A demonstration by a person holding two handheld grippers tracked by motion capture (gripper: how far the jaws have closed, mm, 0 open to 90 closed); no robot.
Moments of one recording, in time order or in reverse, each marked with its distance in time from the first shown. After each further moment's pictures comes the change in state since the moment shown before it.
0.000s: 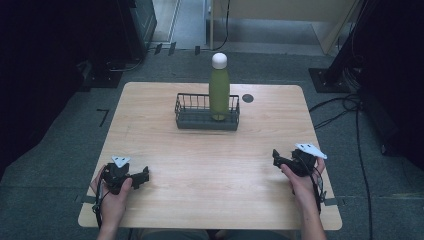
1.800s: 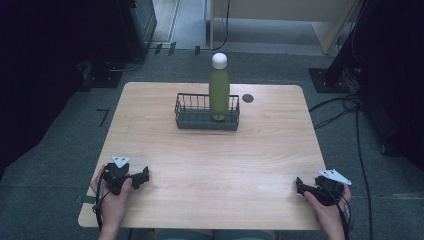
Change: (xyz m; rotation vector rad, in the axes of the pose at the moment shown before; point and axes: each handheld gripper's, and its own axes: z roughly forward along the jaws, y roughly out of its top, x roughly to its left) left arm 0.000 0.000 0.000 0.003 -0.001 0.005; right arm -0.066 -0.063 -0.043 0.154 -0.110 -0.047
